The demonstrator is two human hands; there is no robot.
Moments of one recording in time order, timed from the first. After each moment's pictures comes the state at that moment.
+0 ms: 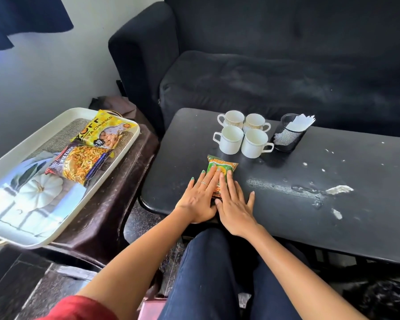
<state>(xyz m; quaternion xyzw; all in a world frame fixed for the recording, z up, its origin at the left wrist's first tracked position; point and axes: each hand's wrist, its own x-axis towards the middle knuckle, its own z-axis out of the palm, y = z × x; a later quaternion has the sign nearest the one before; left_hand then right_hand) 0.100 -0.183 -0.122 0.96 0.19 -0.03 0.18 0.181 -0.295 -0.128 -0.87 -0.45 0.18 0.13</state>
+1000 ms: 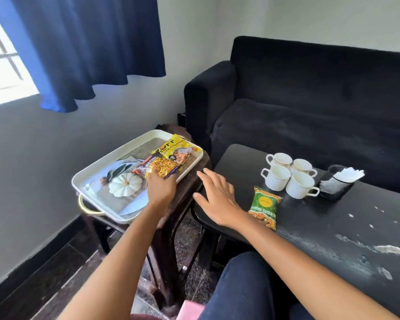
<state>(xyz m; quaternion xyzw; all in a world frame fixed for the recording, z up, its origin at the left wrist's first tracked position) -0.057 -0.104 -0.013 0.57 0.59 0.37 0.44 0.069 -0.197 -0.010 -0.73 -0.65 0.11 0.19</state>
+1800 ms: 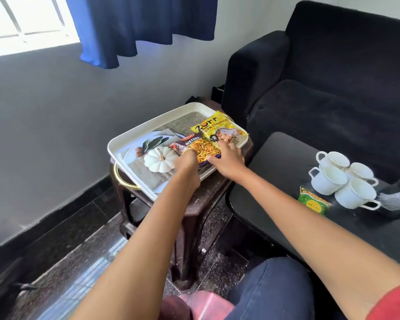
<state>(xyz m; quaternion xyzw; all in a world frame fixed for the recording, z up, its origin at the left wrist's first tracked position) -0.076 -0.068 -0.002 0.23 0.60 0.39 0.66 0.034 -0.067 -0.030 -0.78 -0.56 0.20 0.16</state>
